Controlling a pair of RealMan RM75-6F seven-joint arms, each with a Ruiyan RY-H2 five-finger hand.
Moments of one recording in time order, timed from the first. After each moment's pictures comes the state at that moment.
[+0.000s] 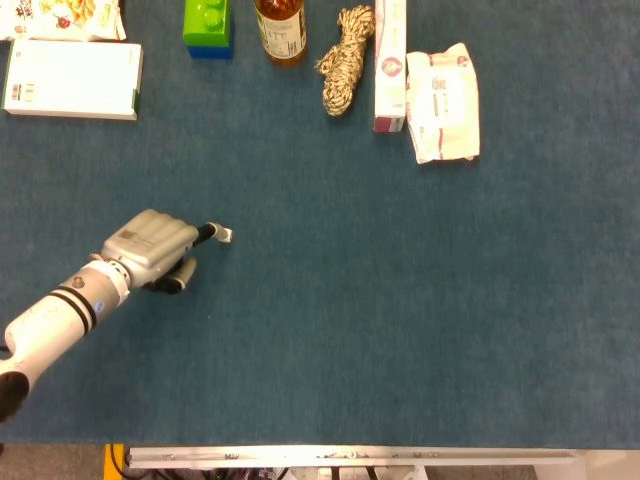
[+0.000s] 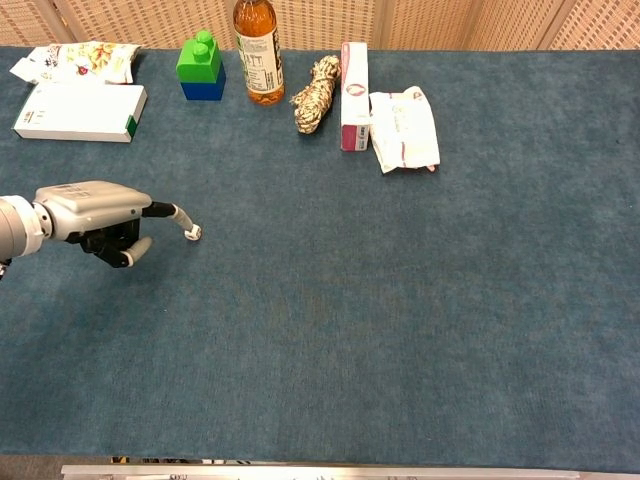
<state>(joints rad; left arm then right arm) -0.73 -1.17 0.04 -1.73 1.16 0.62 0.19 0.06 -1.05 0.08 -1.52 -1.53 1.54 0.28</state>
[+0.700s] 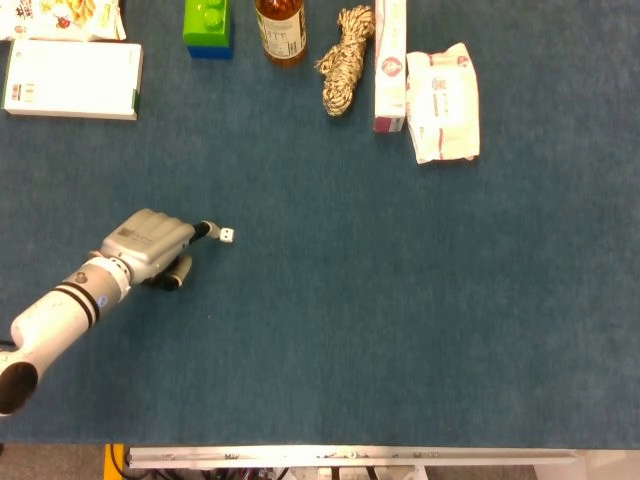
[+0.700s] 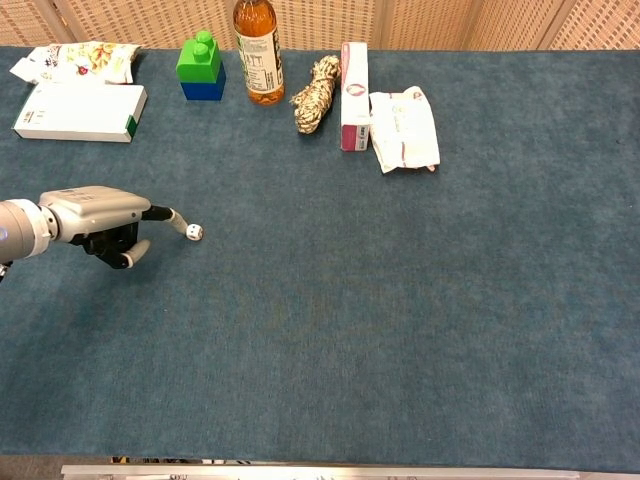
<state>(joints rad) -0.76 -1.22 0.07 -1.68 1.09 0.60 0.21 0.05 -1.05 0.08 -1.51 -1.52 1.54 0.31</state>
